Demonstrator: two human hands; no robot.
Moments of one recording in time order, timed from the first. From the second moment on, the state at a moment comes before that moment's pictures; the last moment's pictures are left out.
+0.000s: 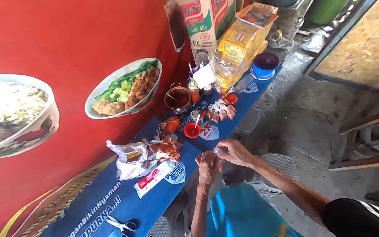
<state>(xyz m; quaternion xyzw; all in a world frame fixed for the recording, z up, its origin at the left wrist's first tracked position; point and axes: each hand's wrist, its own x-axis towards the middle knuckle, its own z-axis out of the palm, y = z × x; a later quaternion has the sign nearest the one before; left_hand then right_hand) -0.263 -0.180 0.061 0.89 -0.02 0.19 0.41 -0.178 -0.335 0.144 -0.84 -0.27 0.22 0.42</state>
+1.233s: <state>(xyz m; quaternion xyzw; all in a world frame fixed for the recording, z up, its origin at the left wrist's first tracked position) -0.246 -0.190 0.072 0.92 0.08 0.18 0.35 -0.147 -0.339 0.162 -0.88 -0.27 0.24 0.31</state>
